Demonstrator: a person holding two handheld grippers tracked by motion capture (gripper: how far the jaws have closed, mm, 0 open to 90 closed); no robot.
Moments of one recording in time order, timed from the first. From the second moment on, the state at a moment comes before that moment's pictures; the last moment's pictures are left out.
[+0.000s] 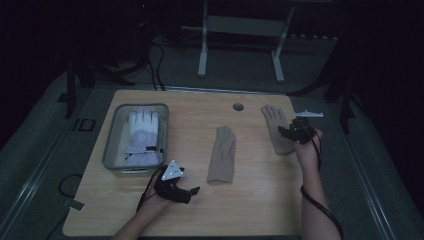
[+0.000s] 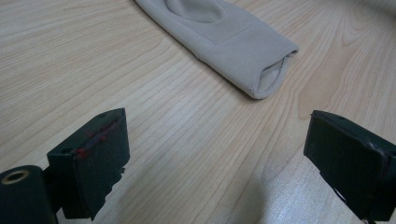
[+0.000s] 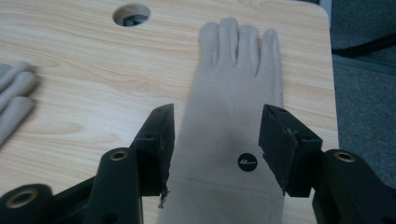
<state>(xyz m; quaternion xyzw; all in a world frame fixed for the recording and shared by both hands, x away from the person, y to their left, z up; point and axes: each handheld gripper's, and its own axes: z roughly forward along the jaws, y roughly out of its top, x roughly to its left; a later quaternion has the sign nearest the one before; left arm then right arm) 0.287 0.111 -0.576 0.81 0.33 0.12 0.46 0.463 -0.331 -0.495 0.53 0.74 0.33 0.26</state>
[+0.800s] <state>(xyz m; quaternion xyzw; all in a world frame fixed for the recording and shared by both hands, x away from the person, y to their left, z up) 0.288 0.112 -0.576 0.81 0.33 0.11 0.46 0.516 -0.335 -0.545 0.55 0.75 0.27 0.24</state>
